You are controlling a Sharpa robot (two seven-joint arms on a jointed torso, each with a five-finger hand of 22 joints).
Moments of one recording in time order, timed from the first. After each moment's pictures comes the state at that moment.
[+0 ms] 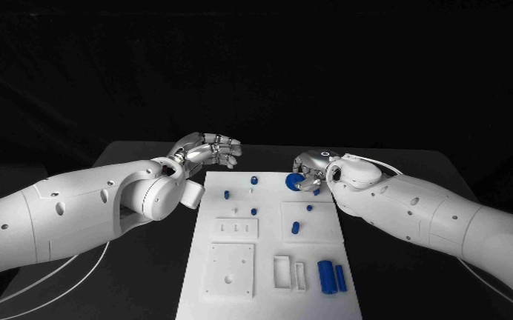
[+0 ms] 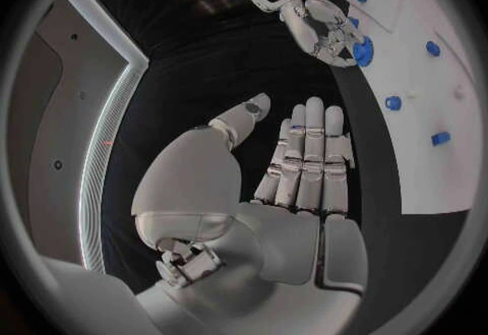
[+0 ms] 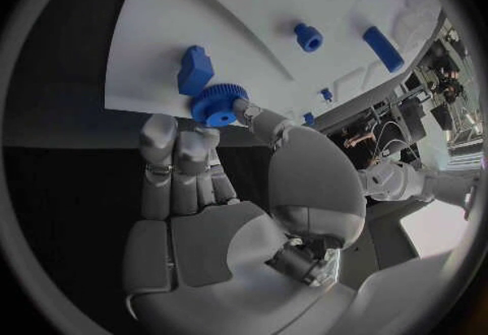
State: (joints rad) left arm 1.41 -0.82 -0.17 1.44 -0.10 -0.29 0.28; left_hand 1.14 -0.12 0.54 -0.22 0.13 0.77 0.18 0.36 0.46 1.13 0.13 0.13 0.14 0.98 0.08 0.54 0.62 0.04 0.83 -0.02 0.44 1.31; right arm 1.27 -0.41 -0.07 0.92 -1.64 -0.19 -0.12; right_hand 1.01 -0.18 0.82 -0.12 0.05 0.80 0.12 0.36 0.43 0.98 0.03 1.08 1.14 1.27 -0.09 1.31 0.88 0.19 1.29 -0.08 1.03 1.31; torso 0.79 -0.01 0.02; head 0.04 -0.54
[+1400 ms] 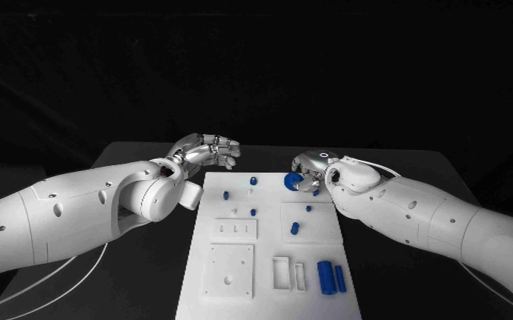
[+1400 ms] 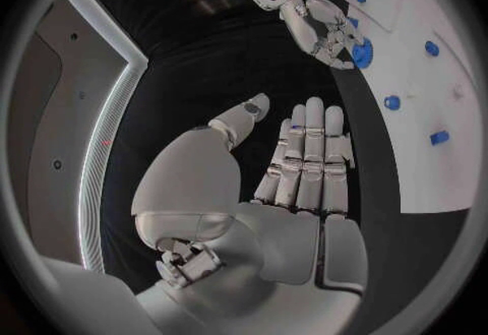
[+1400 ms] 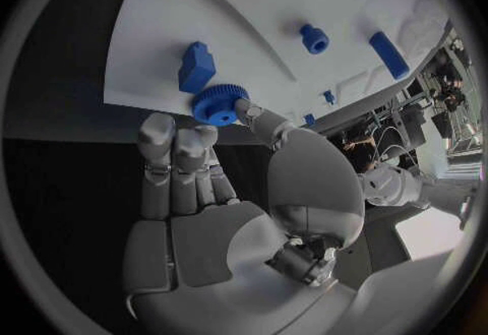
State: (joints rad) left arm 1.41 -0.83 -0.17 1.45 -0.10 -0.29 0.27; left_hand 1.13 -0.12 0.54 -0.22 0.13 0.77 0.18 0.36 0.46 1.13 0.13 0.12 0.14 0.98 0.08 0.54 0.62 0.04 0.83 -0.02 0.44 1.31; right arm 1.27 -0.41 -0.07 0.92 -1.67 -0.23 -0.13; right_hand 1.01 -0.27 0.71 -0.17 0.07 0.76 0.16 0.27 0.39 0.96 0.04 1.08 1.05 1.24 -0.05 1.28 0.93 0.17 1.26 -0.09 1.03 1.31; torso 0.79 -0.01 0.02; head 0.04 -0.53
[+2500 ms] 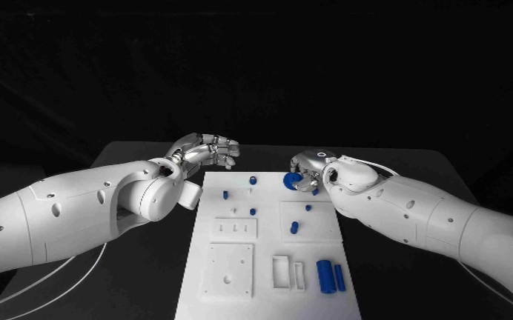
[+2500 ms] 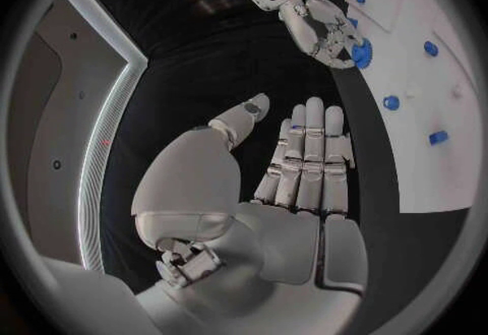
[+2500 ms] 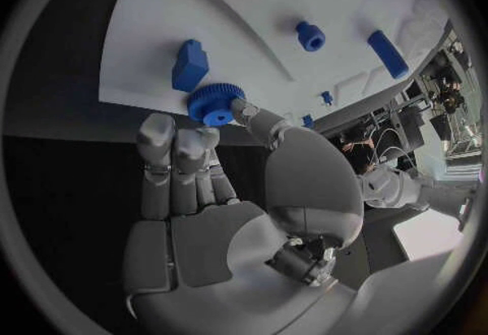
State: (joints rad) left arm 1.41 -0.83 -0.17 1.45 -0.10 -0.29 0.27; left_hand 1.13 -0.12 0.54 -0.22 0.13 0.77 0.18 0.36 0.46 1.13 0.13 0.12 0.14 0.98 0.08 0.54 0.62 0.04 0.83 -0.02 0.44 1.31; right arm 1.27 -0.41 -0.07 0.93 -1.68 -0.23 -0.14; right_hand 1.05 -0.25 0.72 -0.17 0.05 0.77 0.14 0.36 0.50 0.96 0.04 1.14 1.02 1.26 -0.09 1.27 0.96 0.16 1.27 -0.09 1.04 1.31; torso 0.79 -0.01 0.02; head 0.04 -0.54
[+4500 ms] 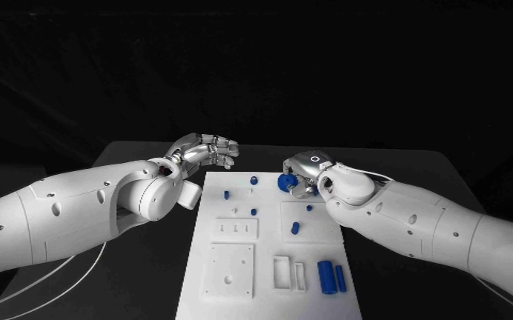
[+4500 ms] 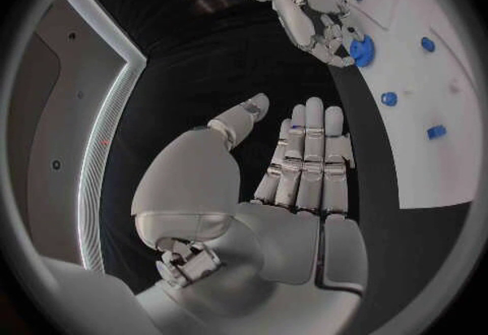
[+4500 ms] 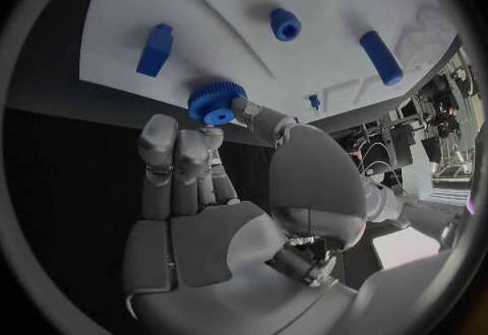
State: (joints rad) left arm 1.41 -0.83 -0.17 1.44 -0.10 -0.29 0.26; left_hand 1.13 -0.13 0.54 -0.22 0.13 0.77 0.18 0.35 0.46 1.13 0.13 0.12 0.14 0.98 0.08 0.54 0.62 0.05 0.82 -0.02 0.44 1.31; right arm 1.26 -0.44 -0.07 1.06 -1.84 -0.31 -0.20; right_hand 1.03 -0.23 0.85 -0.10 0.05 0.80 0.12 0.39 0.57 1.01 -0.01 1.16 0.97 1.29 -0.13 1.26 0.99 0.17 1.29 -0.10 1.06 1.31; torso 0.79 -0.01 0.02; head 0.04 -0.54
